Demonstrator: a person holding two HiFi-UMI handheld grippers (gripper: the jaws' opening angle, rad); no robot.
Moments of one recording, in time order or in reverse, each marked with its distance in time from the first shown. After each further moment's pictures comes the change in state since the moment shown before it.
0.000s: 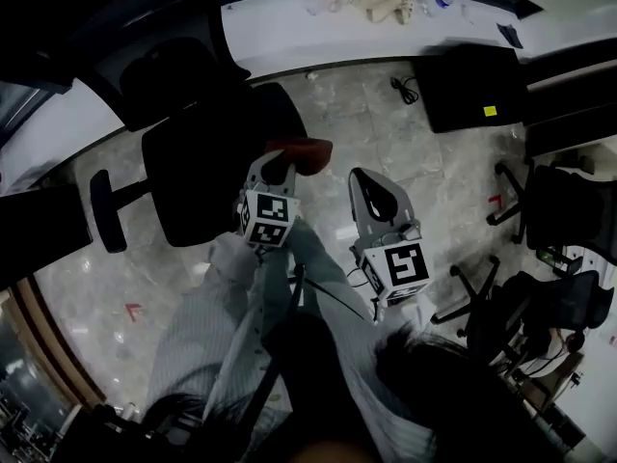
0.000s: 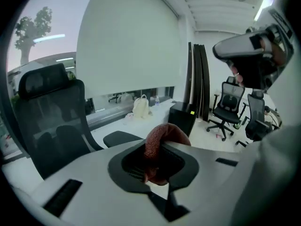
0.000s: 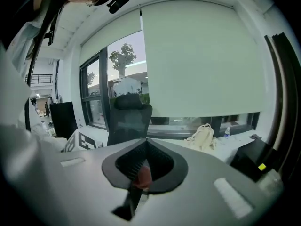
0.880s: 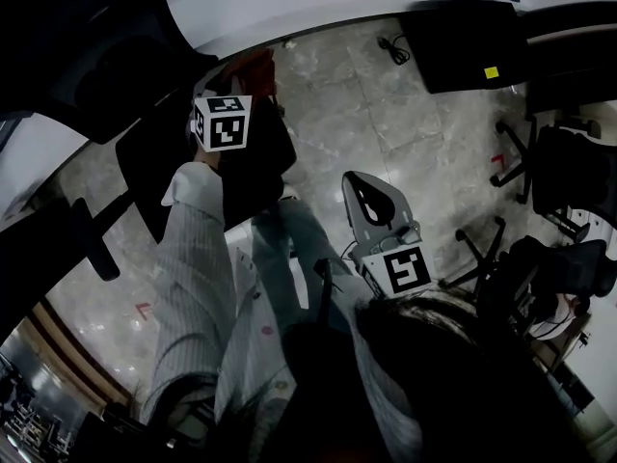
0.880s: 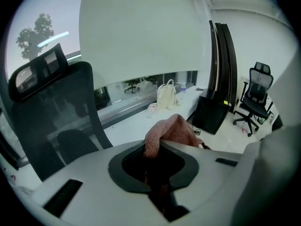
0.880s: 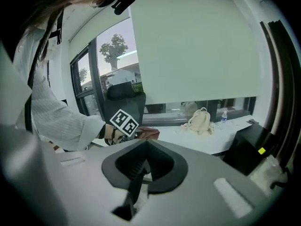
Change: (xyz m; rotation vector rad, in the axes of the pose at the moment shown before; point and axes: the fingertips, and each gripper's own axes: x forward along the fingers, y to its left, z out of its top) left arm 0.162 0.147 0.019 -0.013 0.148 0.210; right arm 0.027 -0.046 -0.062 0.105 0.132 -0.024
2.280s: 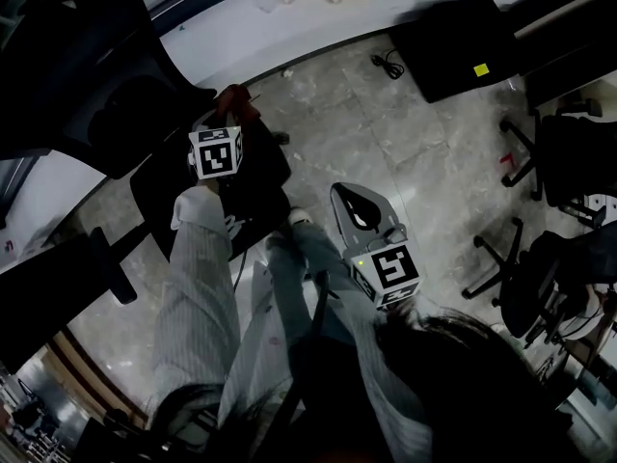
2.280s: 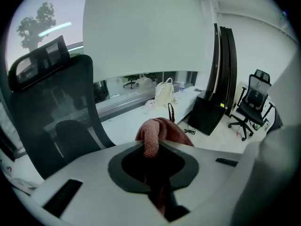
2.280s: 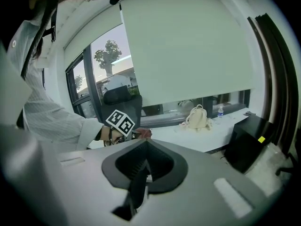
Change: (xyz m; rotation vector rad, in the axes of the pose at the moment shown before) left arm -0.020 -0.016 -0.017 -0.075 0.063 -0.052; right arm -0.015 -0.002 -0.015 0.068 -0.051 -0.018
